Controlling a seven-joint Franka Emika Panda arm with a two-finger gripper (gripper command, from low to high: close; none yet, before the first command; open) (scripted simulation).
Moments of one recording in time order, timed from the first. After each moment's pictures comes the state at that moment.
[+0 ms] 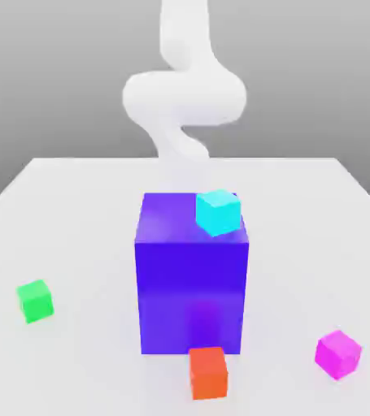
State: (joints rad) arm 0.01 -0.71 0.04 -2.32 -0.01 2.34 0.81
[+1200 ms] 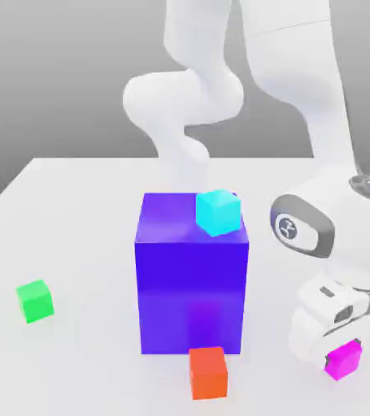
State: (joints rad) arm 0.30 0.44 0.19 -2.45 -0.31 2.87 1.03
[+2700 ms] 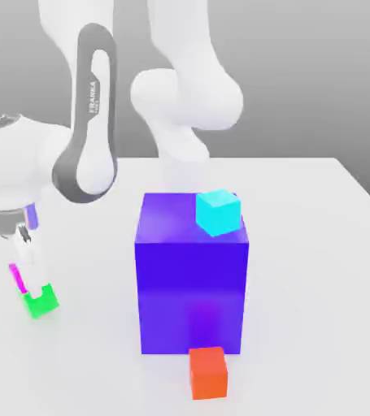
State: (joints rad) arm -0.59 0.13 -0.19 -2.75 0.09 2.87 0.97
